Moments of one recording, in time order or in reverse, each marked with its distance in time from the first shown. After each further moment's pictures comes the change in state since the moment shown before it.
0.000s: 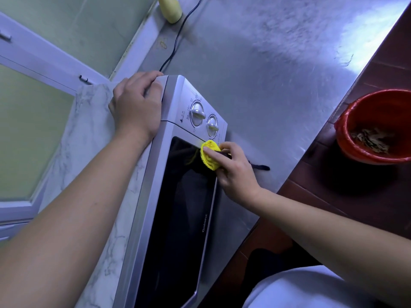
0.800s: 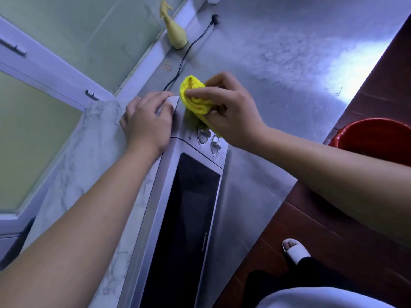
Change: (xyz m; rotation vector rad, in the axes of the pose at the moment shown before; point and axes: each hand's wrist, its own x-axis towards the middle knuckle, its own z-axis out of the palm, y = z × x) left_hand 0.002 -0.004 0.001 0.046 -0.021 0.005; right_hand 0.139 -0.068 -0.076 0.043 0.098 -0.275
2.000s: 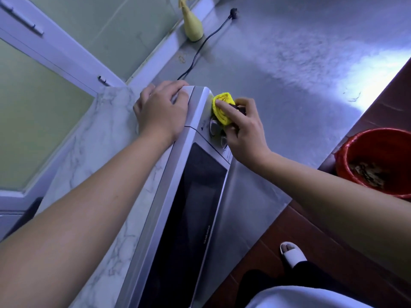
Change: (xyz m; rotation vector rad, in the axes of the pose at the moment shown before) left_hand 0.004 0.003 0.001 0.037 0.001 -0.021; right_hand -0.045 0.038 0.038 -0.089 0.007 0.174
